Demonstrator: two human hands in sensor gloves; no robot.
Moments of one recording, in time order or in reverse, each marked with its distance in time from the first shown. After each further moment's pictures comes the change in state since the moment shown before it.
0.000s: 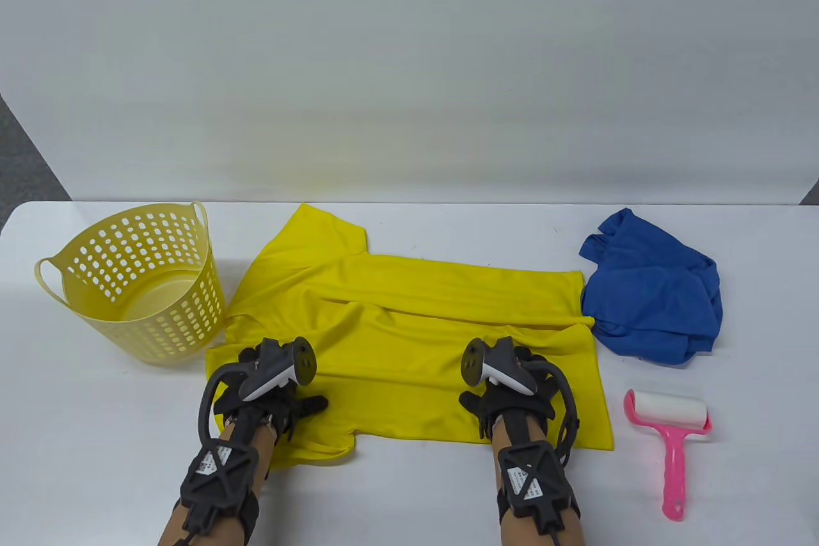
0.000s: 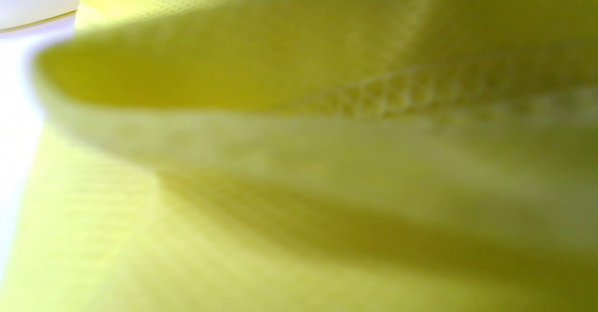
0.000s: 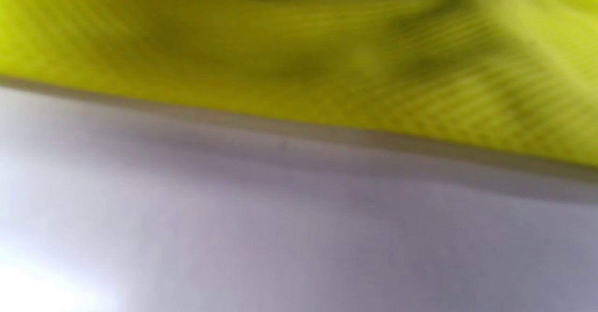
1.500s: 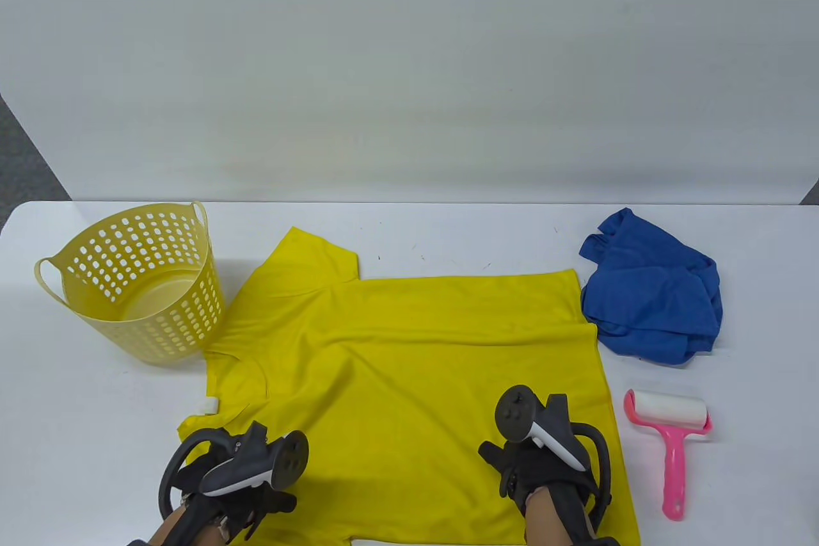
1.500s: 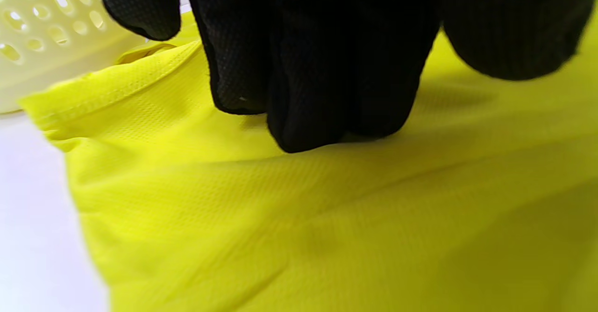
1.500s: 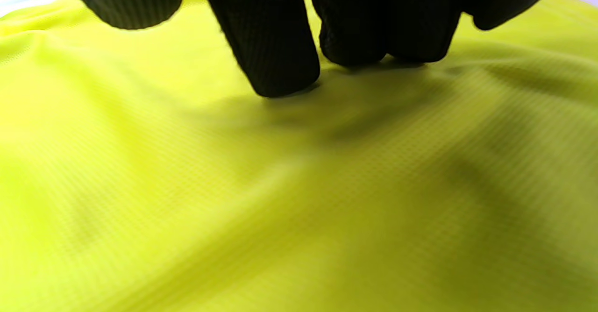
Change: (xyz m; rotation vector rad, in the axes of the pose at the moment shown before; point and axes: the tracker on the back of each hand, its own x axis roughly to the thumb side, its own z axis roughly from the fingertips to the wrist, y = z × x) left_hand -0.006 -0.021 0.118 0.177 -0.290 -0.151; right_hand -0.031 0.012 0.100 -0.143 -0.056 -0.285
